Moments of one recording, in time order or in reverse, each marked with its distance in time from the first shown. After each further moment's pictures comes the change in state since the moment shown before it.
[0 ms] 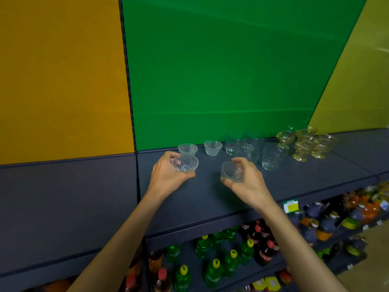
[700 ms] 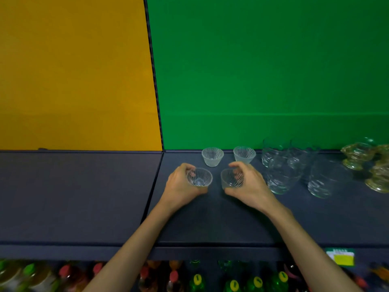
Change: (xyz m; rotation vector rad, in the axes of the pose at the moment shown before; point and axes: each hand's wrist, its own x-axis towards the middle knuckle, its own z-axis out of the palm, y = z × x) left_hand 0.014 -0.014 0.034 0.243 0.096 -0.161; right_hand 0.095 0.026 0.041 0.038 -0.344 -0.255
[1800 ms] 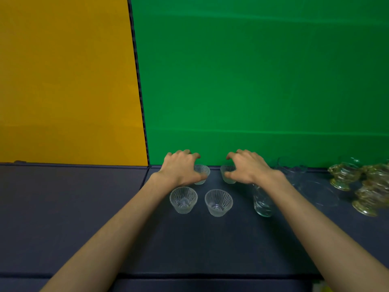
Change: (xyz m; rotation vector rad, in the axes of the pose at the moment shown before) left_hand 0.094 0.071 -0.003 0.825 -0.084 0.313; right_hand 0.095 -0.011 -0.072 -0.747 -0.146 -0.106
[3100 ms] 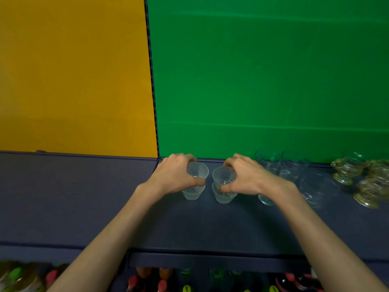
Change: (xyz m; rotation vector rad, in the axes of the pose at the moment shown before) left_hand -0.082 -0.008 -0.018 -0.304 0.085 -0.073; right_hand -0.062 -0.037 -0.002 0.231 -0.002 -0.126
